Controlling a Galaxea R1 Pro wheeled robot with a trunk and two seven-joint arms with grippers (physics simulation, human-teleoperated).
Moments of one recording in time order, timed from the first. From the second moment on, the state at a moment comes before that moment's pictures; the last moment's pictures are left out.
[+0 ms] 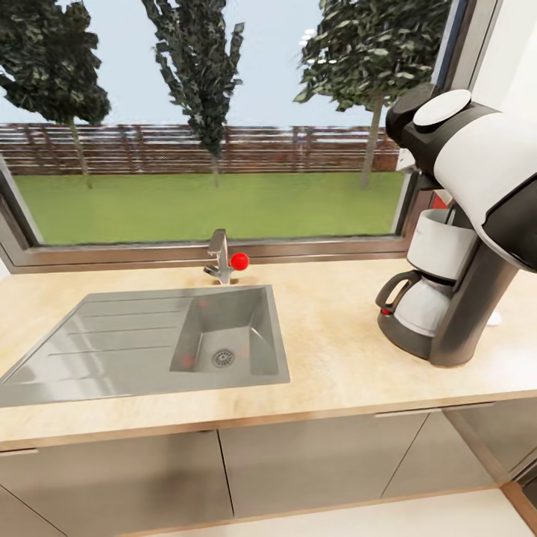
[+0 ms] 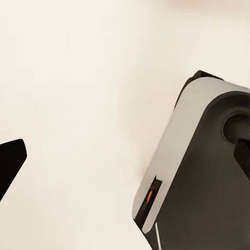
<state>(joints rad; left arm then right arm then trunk) 0.02 0.18 0.07 0.00 0.35 -0.31 -0.11 -2.07 0.03 1.18 0.00 1.04 0.66 1.22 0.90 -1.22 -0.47</state>
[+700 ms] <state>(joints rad) 0.02 0.18 0.07 0.00 0.35 -0.31 -0.11 -2.07 0.02 1.18 0.00 1.04 0.66 1.22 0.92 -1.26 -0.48</state>
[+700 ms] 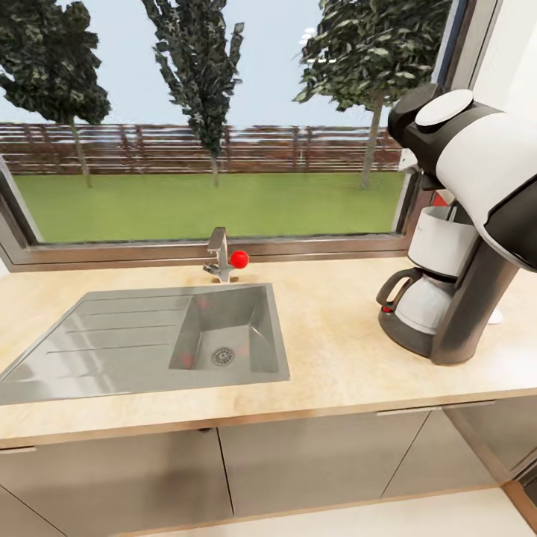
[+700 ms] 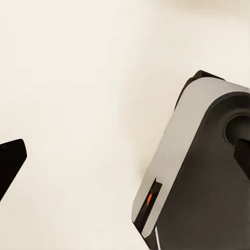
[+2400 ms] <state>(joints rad) 0.02 0.18 0.07 0.00 0.35 -0.31 -0.11 -2.07 0.02 1.18 0.00 1.04 0.66 1.22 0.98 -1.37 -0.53</state>
